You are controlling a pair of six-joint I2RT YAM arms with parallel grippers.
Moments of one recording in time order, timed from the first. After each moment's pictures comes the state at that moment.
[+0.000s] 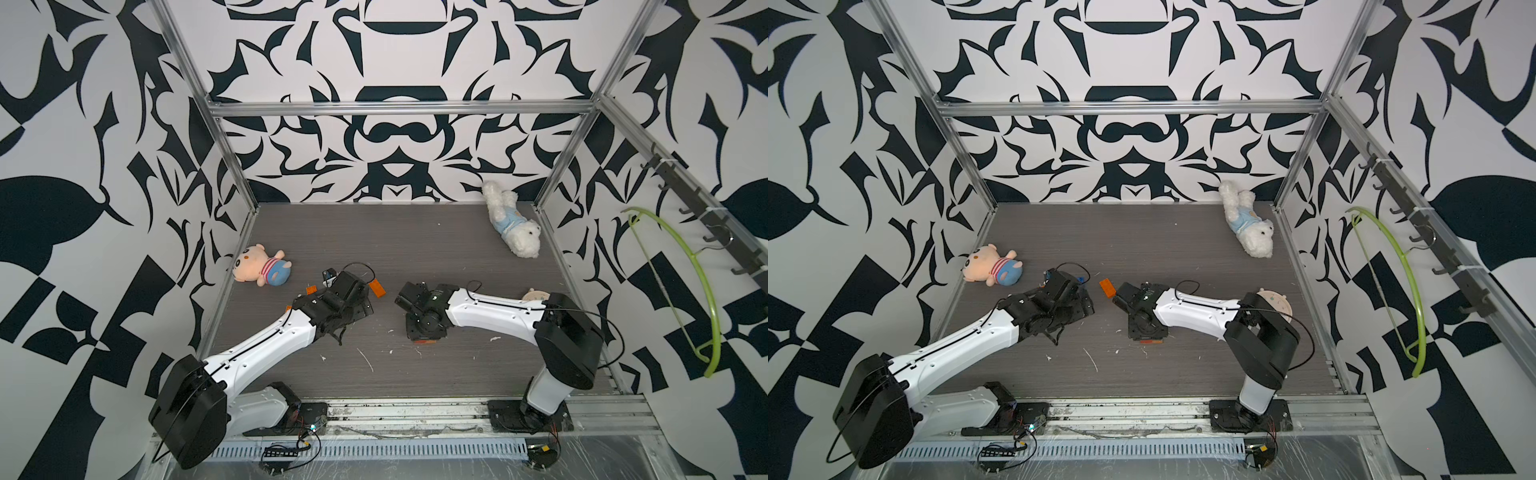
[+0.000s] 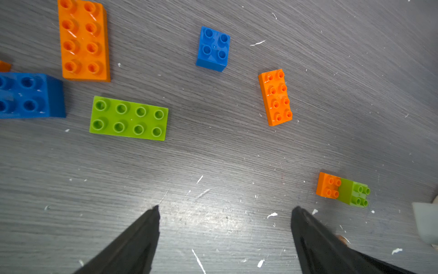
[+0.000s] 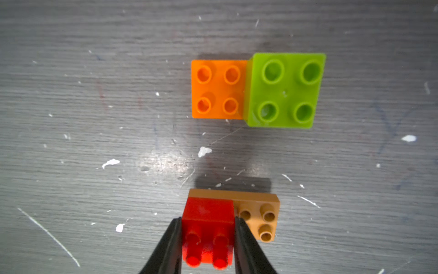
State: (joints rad) left arm -0.71 1.20 0.77 -0.61 -0.19 -0.97; right arm 0.94 1.71 1.11 -0.79 0.06 0.91
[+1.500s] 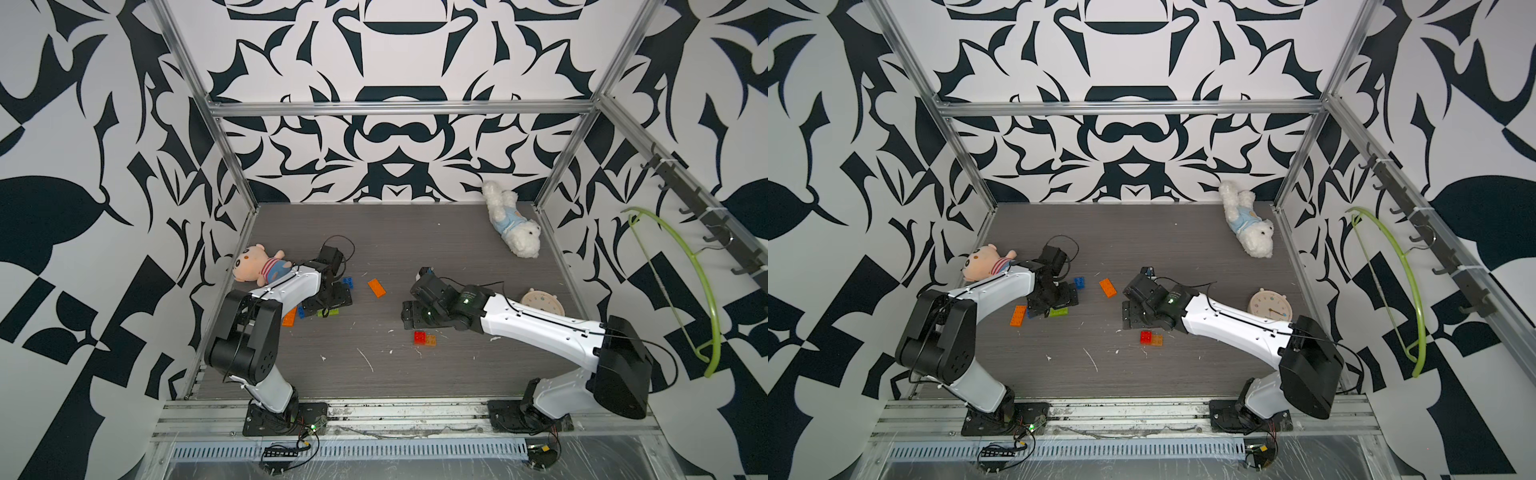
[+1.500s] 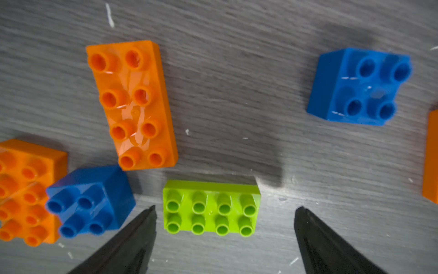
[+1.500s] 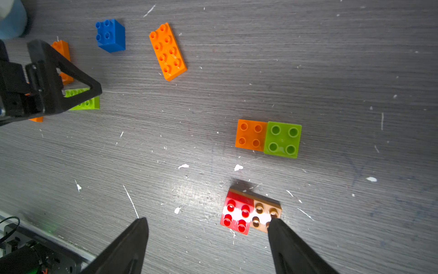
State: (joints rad) left arm -0.34 1.64 0.98 -0.73 -0.05 -0.54; right arm 0.95 1.44 1.05 -0.67 0.10 0.82
